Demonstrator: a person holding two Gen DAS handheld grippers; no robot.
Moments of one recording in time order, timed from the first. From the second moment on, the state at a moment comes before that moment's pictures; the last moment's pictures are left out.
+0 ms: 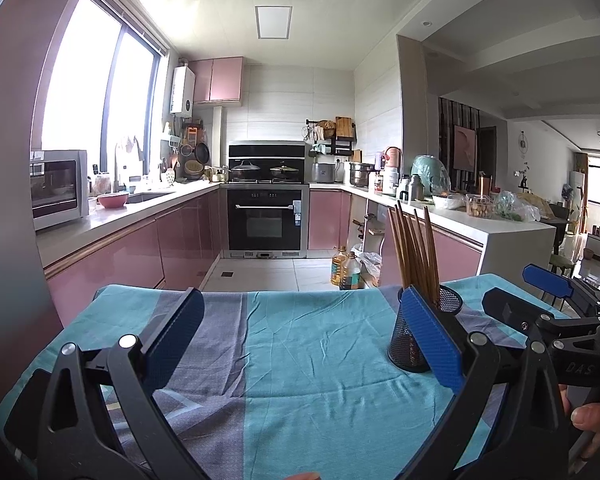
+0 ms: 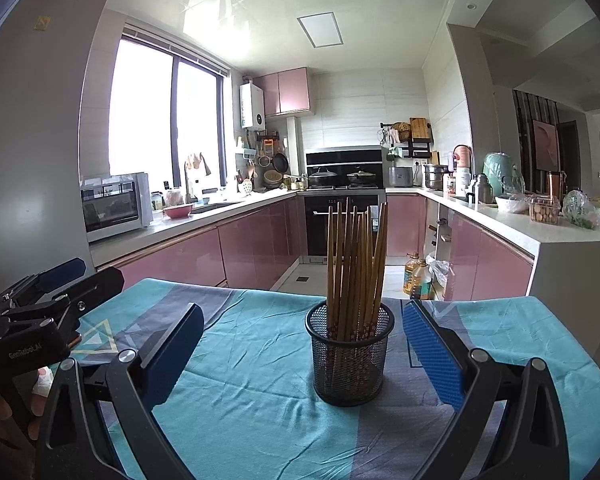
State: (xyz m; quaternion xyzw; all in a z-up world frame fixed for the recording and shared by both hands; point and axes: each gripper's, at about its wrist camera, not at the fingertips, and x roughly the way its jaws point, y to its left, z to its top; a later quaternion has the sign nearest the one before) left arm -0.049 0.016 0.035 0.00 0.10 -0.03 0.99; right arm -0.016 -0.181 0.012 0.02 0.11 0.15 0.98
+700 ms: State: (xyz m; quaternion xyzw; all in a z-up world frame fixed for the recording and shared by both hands) left arm -0.046 0.014 0.031 -0.01 0.11 -0.03 0.99; right arm -0.014 -0.182 0.011 0.01 0.11 0.11 0.99
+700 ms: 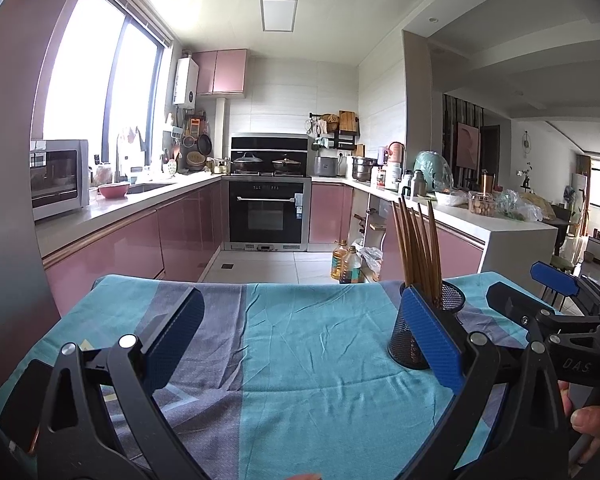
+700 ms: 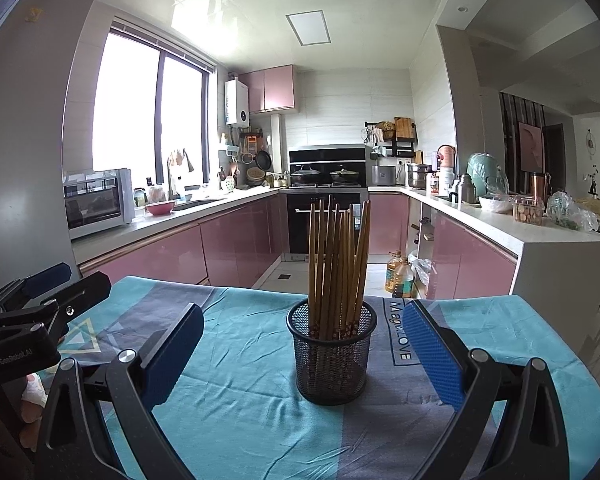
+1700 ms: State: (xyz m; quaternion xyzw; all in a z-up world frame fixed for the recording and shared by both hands) left arm -0.048 0.013 0.028 -0.02 0.12 -0.03 0.99; right arm -0.018 -0.186 0.015 0.01 0.11 0.10 0.99
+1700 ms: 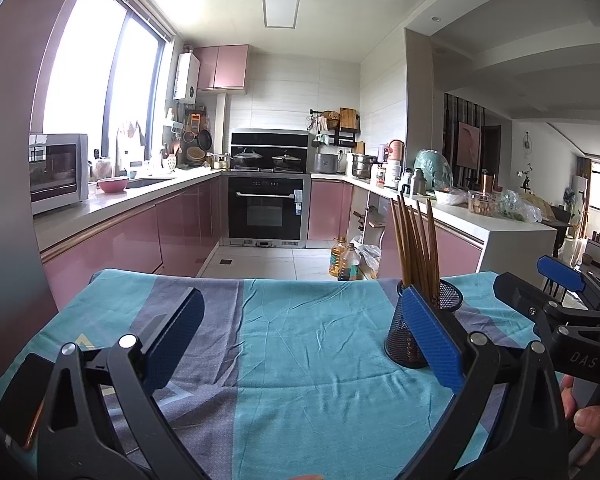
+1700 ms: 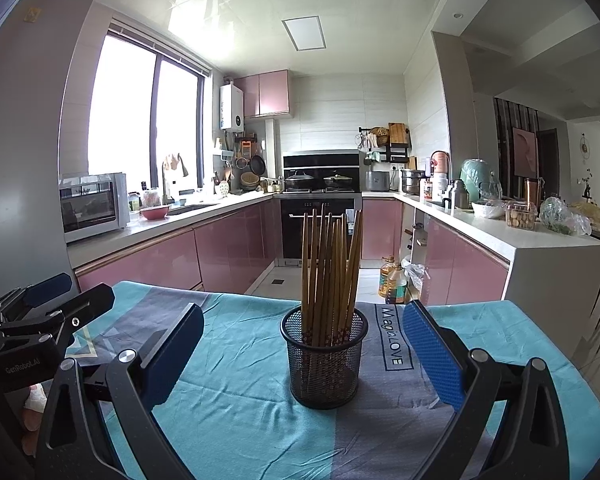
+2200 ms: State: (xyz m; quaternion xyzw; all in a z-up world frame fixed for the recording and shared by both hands) left arm -0.048 0.012 0.027 -0.02 0.12 -0.03 0.99; right arm -0.017 -0.186 0.014 0.01 0.11 0.10 0.99
